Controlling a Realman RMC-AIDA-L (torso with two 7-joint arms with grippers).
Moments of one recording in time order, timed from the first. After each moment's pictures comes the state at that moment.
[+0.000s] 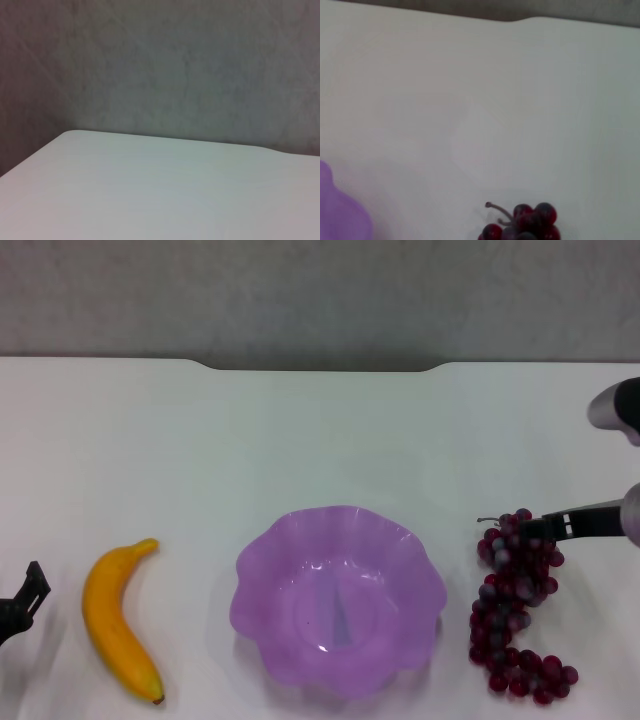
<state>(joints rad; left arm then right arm) -0.22 -2.05 -0.79 -0.31 2.08 0.92 -0.08 0.42 2.00 1.57 1.20 -2.67 0.87 -0.14</state>
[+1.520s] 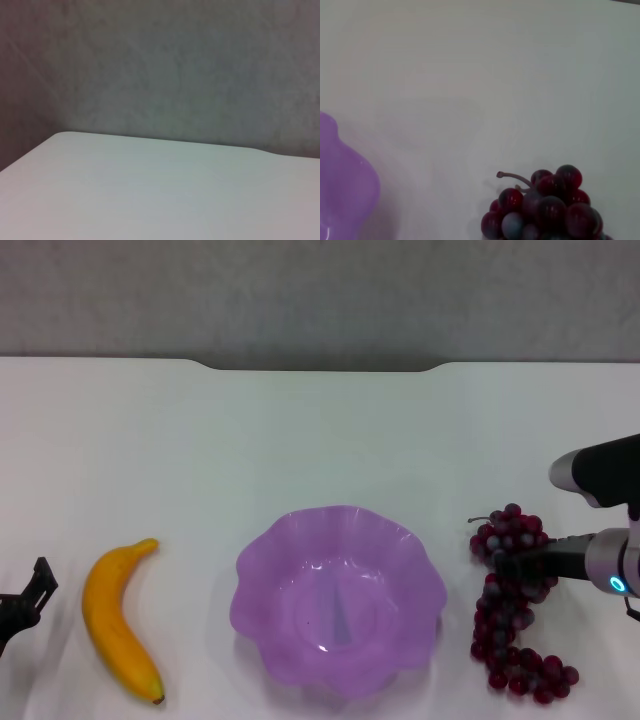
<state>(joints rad) -0.23 -2.06 -0.79 -0.31 2.08 0.92 -0.08 0.44 2.00 1.39 0.94 -2.57 0.56 -0.19</state>
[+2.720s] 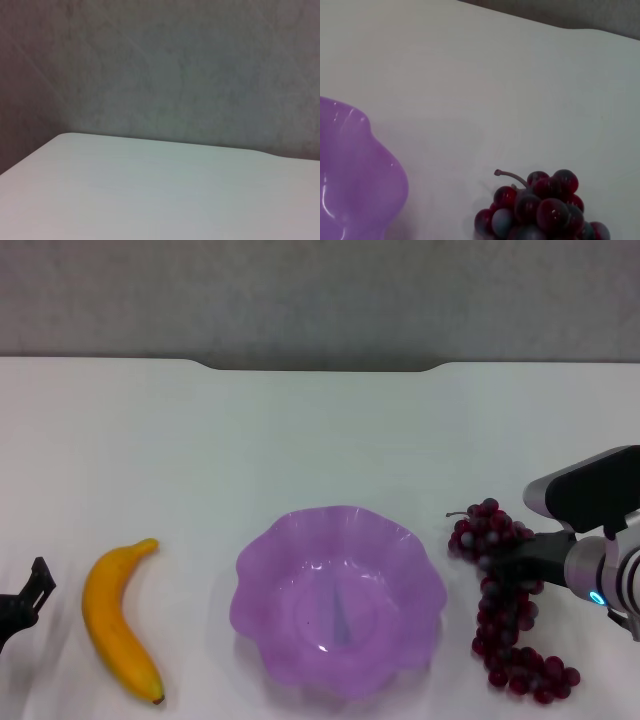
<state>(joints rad) -0.23 -2.05 -0.79 -0.32 2.08 0.92 -0.08 0.43 2.01 1.26 0.89 -2.57 0.36 -0.21</state>
